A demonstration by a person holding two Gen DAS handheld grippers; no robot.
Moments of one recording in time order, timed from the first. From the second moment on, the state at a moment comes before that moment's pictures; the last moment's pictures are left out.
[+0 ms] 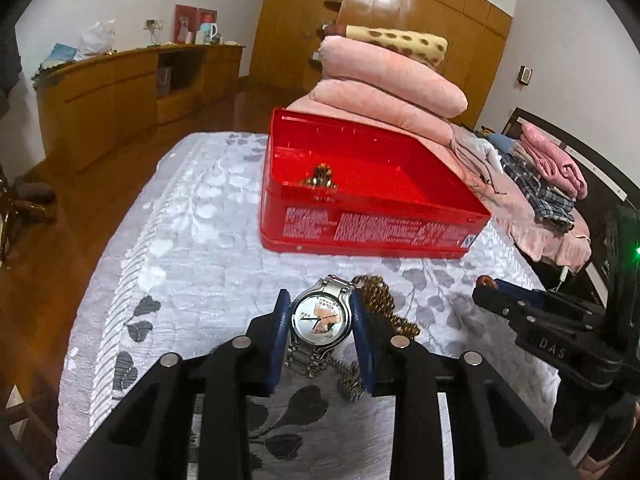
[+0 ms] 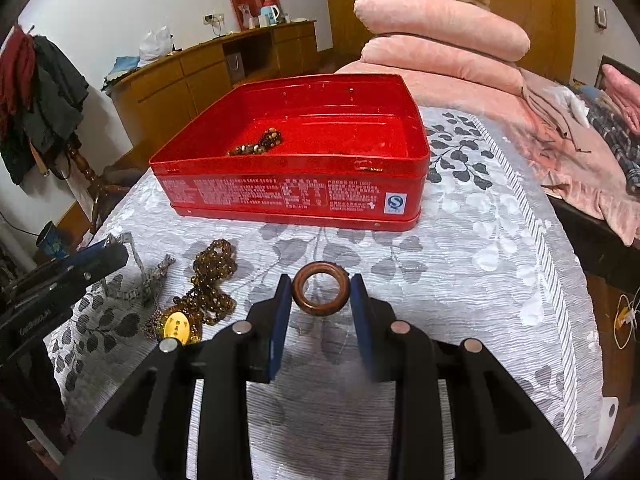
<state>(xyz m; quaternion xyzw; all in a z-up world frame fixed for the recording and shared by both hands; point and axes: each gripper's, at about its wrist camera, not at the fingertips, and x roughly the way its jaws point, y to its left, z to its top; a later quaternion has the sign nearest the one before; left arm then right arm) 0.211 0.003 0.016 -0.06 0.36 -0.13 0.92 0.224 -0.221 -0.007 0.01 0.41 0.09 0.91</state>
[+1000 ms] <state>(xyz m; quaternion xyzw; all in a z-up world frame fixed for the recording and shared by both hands) 0.236 -0.015 0.049 -0.06 0.32 -0.13 0.94 0.246 -0.218 0.033 0.00 0.37 0.10 0.93</state>
